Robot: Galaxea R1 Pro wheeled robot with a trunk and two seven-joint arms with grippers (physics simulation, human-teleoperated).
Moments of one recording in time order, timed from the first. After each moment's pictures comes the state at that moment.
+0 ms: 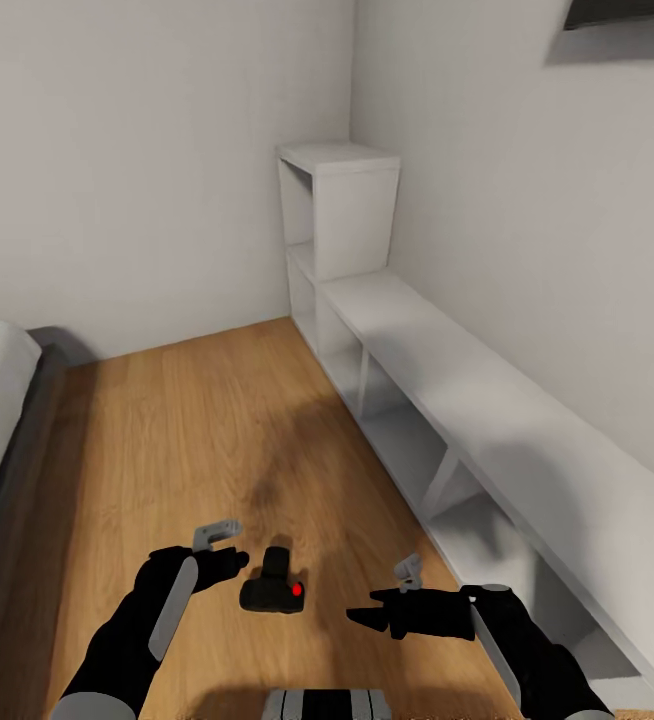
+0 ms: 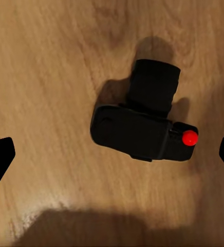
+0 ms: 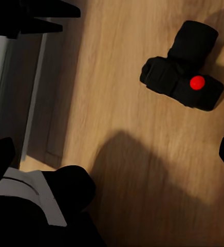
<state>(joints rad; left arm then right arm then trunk) -0.44 -0.04 0.03 -1.08 0.29 0.81 0.17 -0.42 -0.07 0.11 -0.87 -0.07 0.48 1.02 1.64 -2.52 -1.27</state>
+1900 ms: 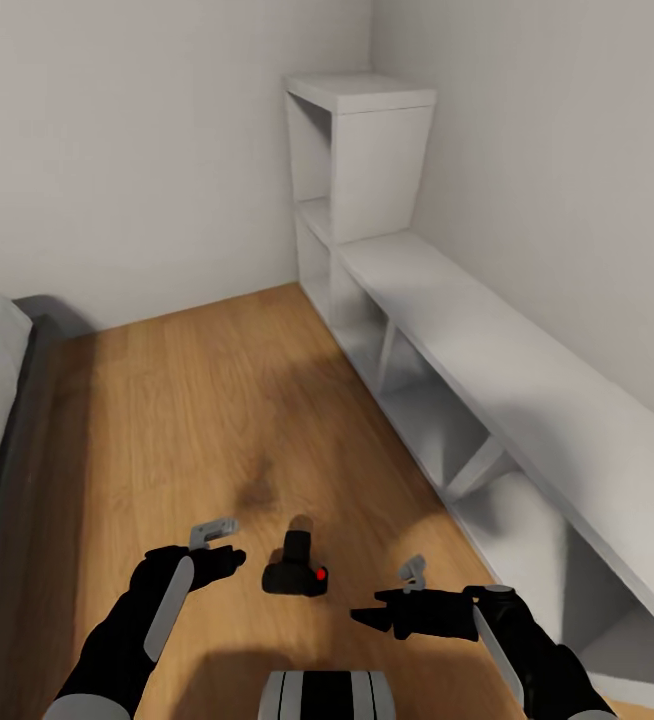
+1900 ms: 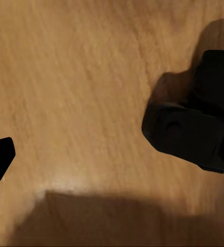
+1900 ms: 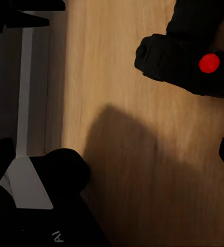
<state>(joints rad) -0.44 -0.03 0.02 -1.10 0.29 0.81 0.17 -0.42 -0.08 0.10 -0.87 -0.06 0.48 1.01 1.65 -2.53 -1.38</state>
